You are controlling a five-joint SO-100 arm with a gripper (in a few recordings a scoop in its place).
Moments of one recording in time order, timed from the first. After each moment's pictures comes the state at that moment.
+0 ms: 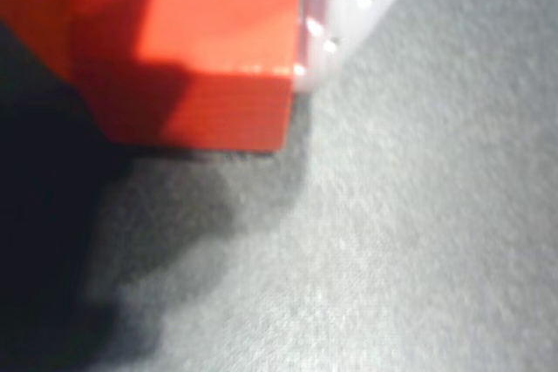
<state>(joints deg) -17.1 56.0 72.1 56.4 110.7</state>
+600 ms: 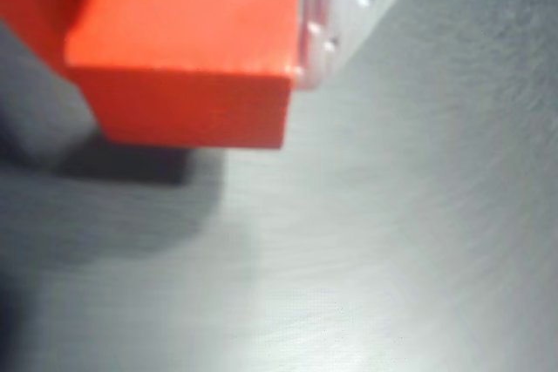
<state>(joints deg) -4.7 75.1 81.7 64.5 125.5</state>
